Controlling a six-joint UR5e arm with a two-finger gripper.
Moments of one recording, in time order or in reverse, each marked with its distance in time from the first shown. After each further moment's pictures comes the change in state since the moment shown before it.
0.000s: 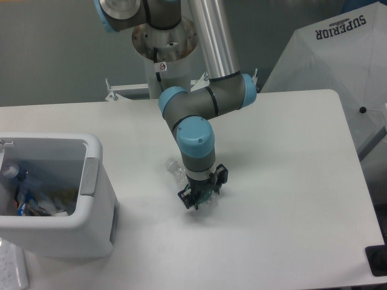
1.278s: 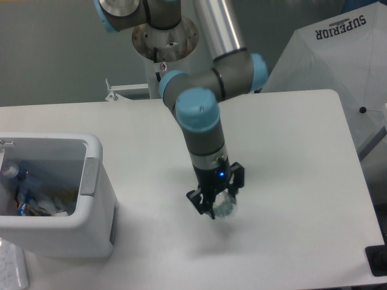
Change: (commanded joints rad) arm -0.006 0.126 0.368 0.003 0.002 0.014
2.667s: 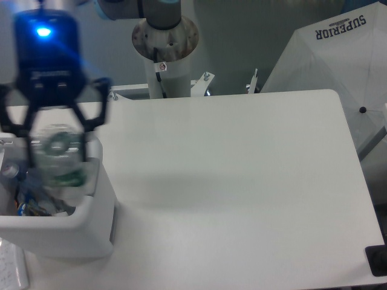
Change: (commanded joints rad) arm -0.431 0.178 0.096 0.009 -0.032 -0.003
